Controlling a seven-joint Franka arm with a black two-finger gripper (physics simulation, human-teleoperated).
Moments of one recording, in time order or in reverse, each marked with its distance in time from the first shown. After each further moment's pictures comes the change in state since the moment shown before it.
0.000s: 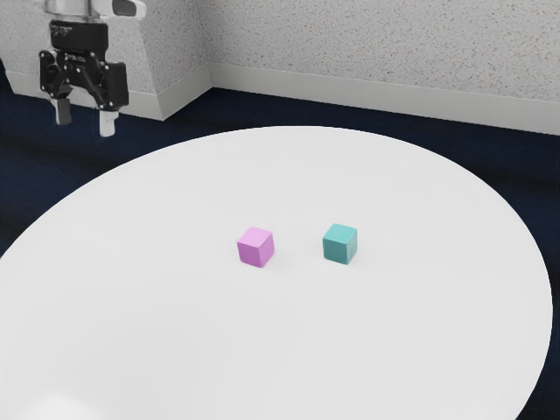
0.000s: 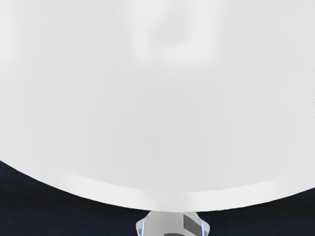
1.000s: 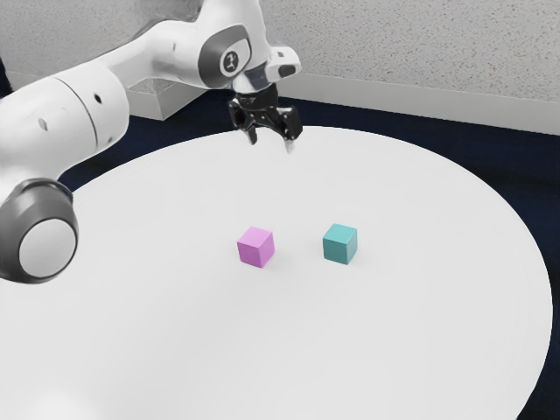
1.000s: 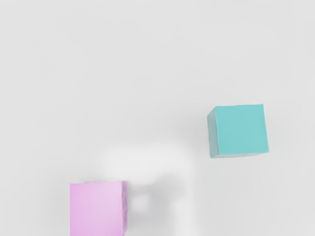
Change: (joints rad) arm 0.057 0.589 -0.144 0.269 -0.048 0.871 -0.063
